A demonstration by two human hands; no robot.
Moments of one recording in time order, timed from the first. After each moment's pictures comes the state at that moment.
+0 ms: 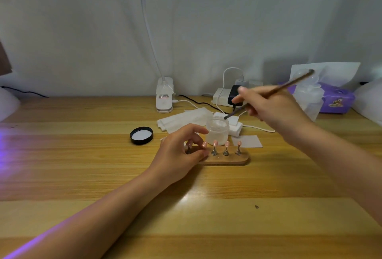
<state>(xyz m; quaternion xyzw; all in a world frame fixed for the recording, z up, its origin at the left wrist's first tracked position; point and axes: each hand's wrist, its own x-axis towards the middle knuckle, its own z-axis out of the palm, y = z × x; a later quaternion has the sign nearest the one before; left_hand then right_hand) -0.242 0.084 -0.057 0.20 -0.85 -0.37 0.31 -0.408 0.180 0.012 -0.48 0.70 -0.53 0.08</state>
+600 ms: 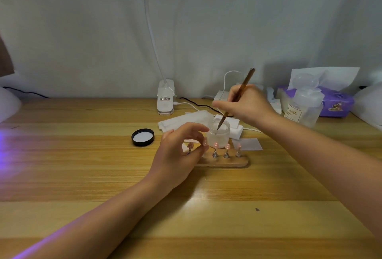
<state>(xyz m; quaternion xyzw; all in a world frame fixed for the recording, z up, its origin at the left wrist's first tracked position) -0.241 0.091 -0.056 0.14 -0.83 -0.33 0.43 -0.416 0.132 0.006 -0.51 0.75 -0.43 0.01</state>
